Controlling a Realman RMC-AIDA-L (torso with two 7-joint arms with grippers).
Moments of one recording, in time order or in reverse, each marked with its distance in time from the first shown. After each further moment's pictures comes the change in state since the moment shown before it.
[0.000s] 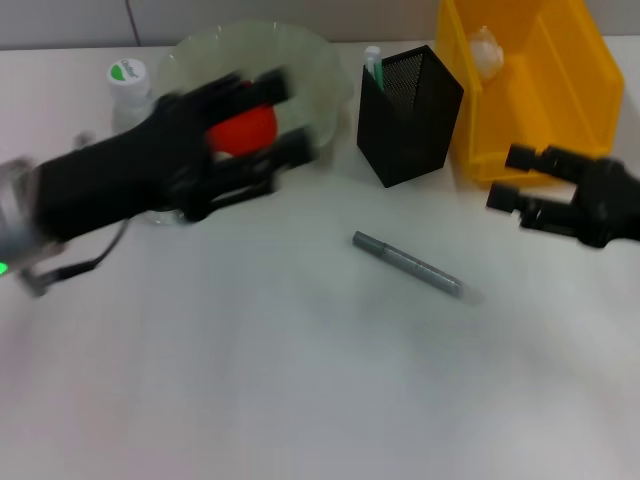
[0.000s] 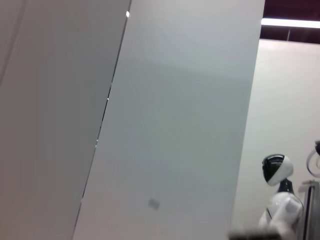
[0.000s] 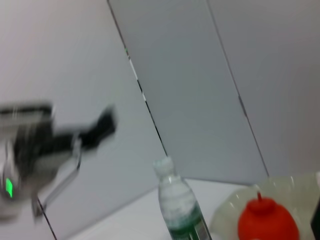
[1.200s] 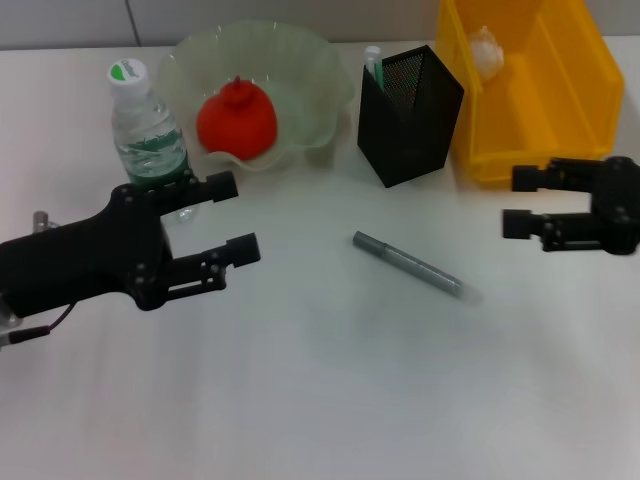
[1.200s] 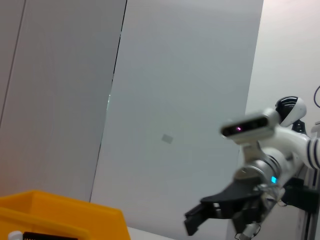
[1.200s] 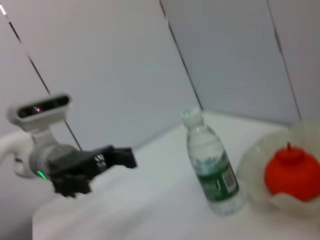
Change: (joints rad) left arm 0.021 0.058 -0.087 -0.173 0.179 0.067 0.183; right arm 0.050 -0.029 -0.040 -0.281 -0.167 -0.120 0.295
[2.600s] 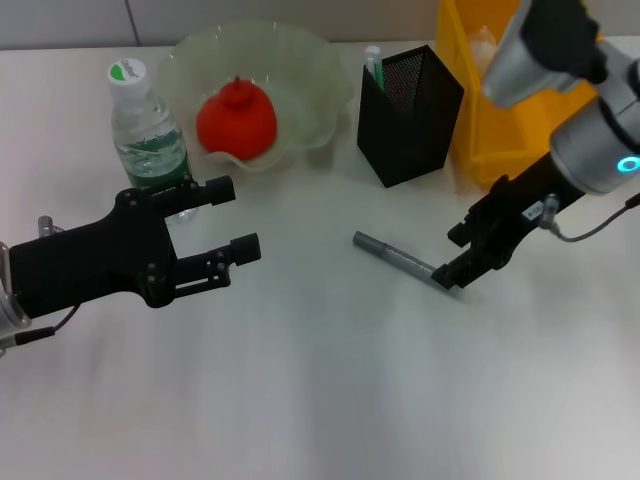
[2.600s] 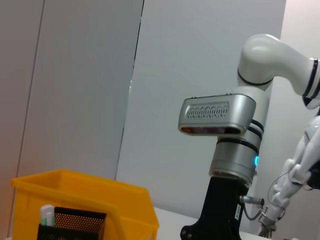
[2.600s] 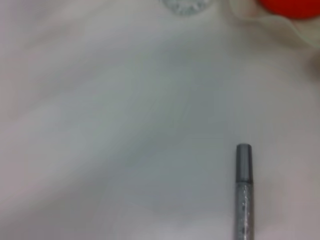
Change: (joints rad) left arm 0.003 -0.016 -0.025 -0.005 0.041 -0.079 0.024; right arm 0.353 0.040 -0.545 -0.096 -0.583 0.244 0.476
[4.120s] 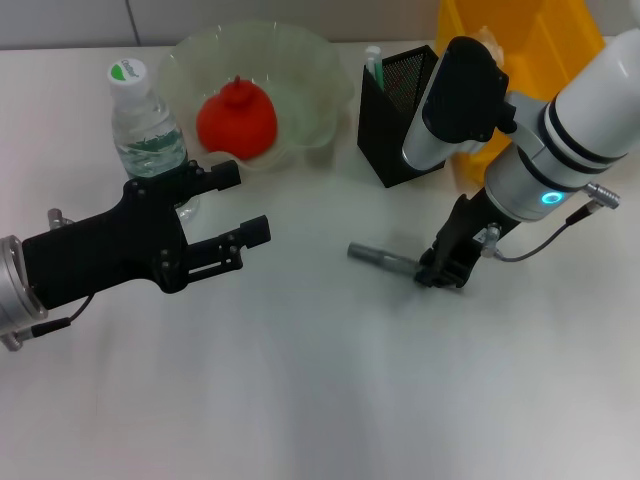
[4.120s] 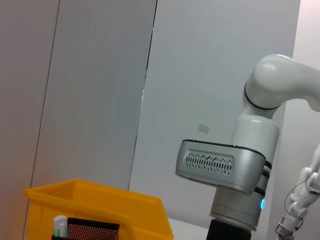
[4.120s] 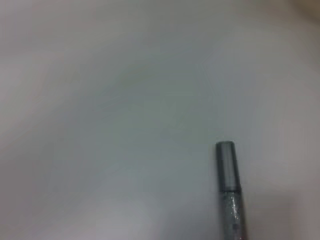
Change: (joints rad) left arm 0.001 -0.035 -0.028 0.004 -0.006 -0.031 0.025; right arm 0.056 0.011 -0.251 0.170 0.009 0.252 0.059
